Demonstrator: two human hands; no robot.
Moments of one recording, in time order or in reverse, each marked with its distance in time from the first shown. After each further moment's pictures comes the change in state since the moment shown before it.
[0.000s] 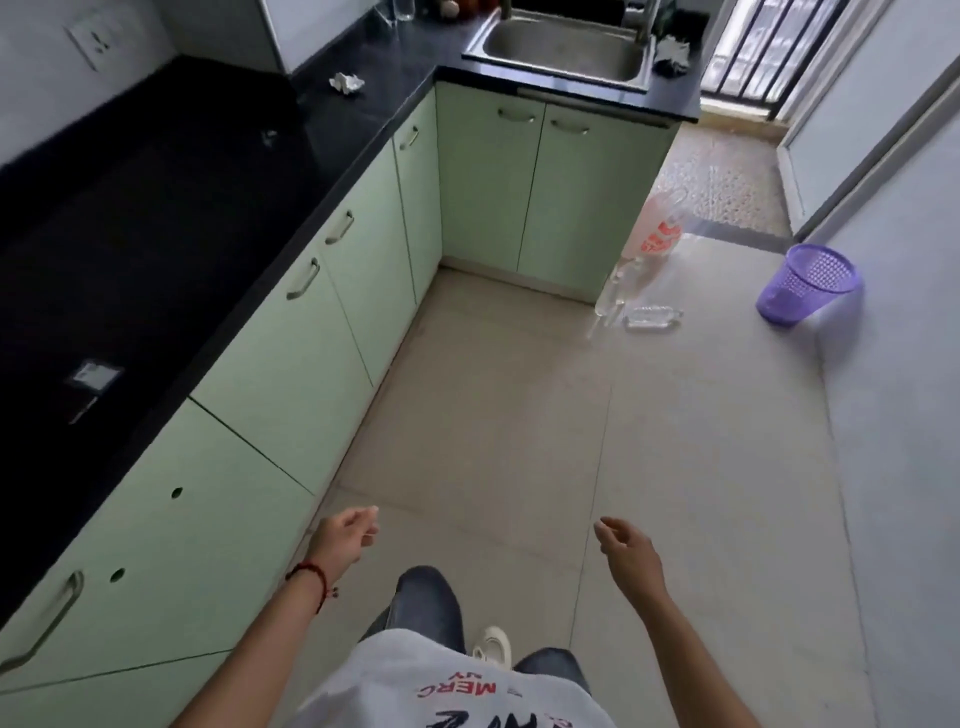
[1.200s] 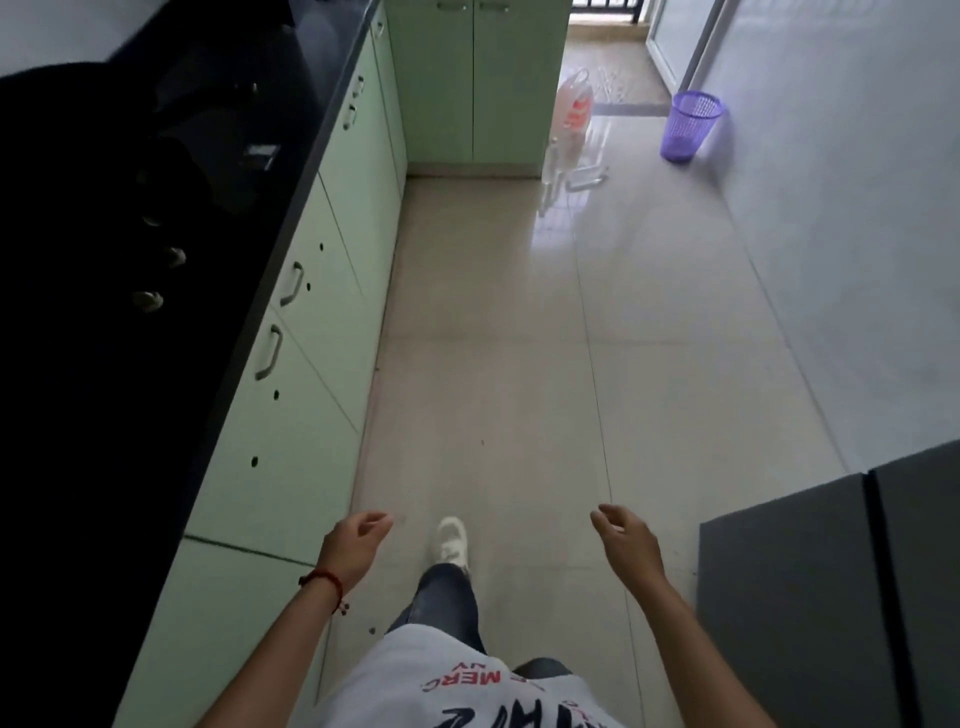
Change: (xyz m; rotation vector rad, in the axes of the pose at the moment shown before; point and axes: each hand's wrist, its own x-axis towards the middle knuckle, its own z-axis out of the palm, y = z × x) left_hand -0.351 -0.494 -0.300 0.393 -0.151 0.201; right_hand -0.607 0.336 0.289 0.085 0.180 0.081
